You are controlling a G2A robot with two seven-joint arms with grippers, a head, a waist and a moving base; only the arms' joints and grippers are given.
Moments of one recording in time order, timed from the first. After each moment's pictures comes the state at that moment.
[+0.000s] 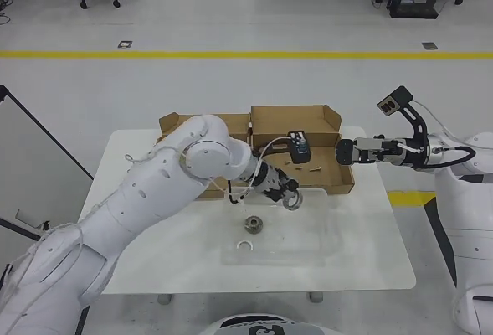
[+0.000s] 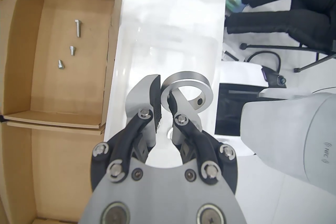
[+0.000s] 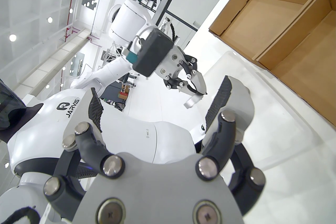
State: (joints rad) left arm 0.66 -1.22 -0.67 -1.57 0.29 -0.50 -1.21; right arm -1.12 -1.03 1.59 -1.47 0.45 -0.15 1.54
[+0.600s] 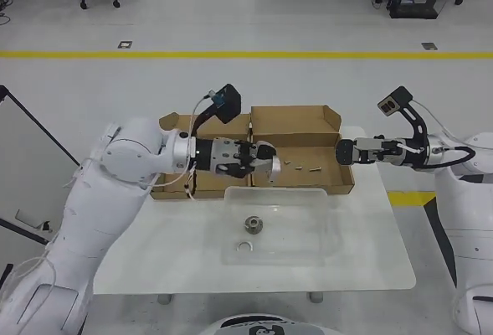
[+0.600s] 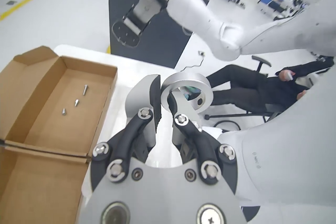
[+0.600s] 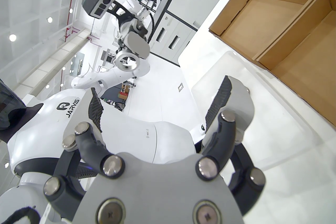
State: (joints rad) left arm 0.92 -1.11 -1.09 -1.74 -0.08 -0.62 -1.06; right arm -1.12 -1.03 1.59 -1.47 0.45 -0.15 1.54
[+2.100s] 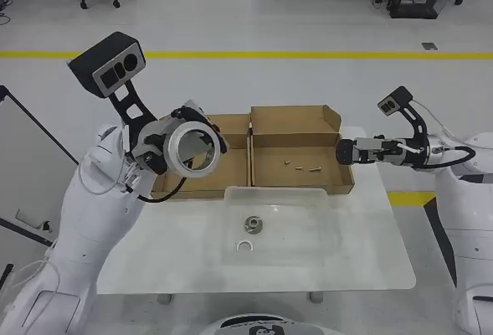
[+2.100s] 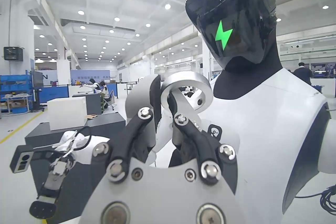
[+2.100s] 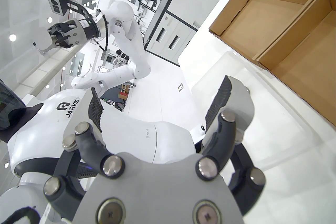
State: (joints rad) left arm 0.95 -1.14 -1.15 -1.82 -0.63 -1.01 -0.81; right arm -1.12 -1.03 1.59 -1.47 0.45 -0.15 1.54
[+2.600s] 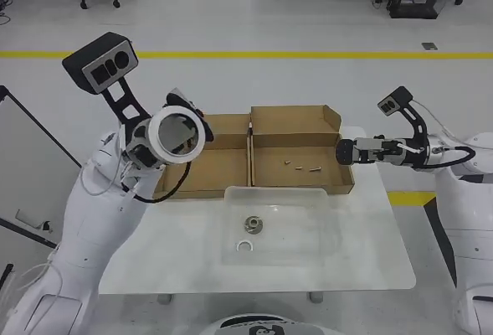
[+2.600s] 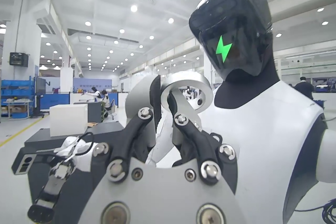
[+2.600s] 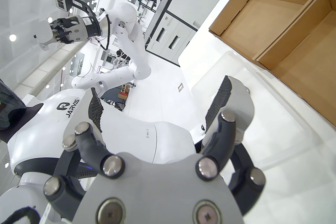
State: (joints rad) left arm 0.98 -1.15 -1.14 -1.86 -0.68 -1.01 -0.72; right arm -1.12 -1.03 1.59 -1.47 0.45 -0.15 1.54
